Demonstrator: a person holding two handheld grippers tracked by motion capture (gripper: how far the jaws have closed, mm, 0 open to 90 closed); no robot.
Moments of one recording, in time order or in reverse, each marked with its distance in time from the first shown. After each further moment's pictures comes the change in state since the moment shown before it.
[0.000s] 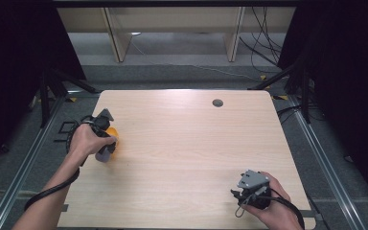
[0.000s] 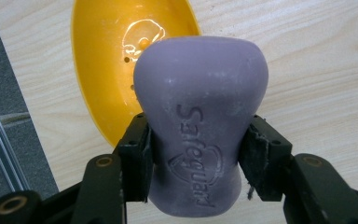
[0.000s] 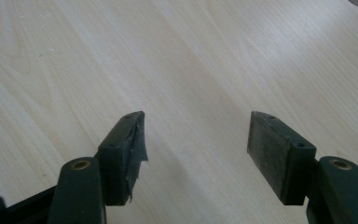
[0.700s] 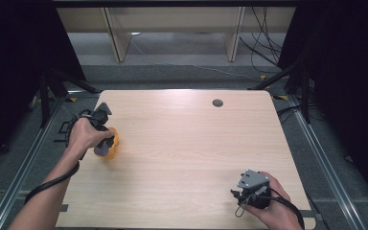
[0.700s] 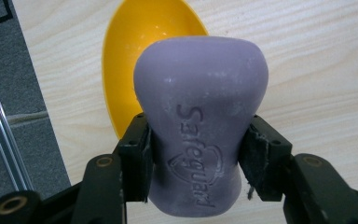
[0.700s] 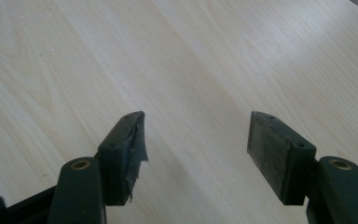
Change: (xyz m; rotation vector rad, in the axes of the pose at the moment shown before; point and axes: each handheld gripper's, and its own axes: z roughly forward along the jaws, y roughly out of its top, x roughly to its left) left arm 0.007 0.014 -0.006 -0.031 0.016 -0.051; right arm 0.000 0.000 0.000 0.001 0.003 0.003
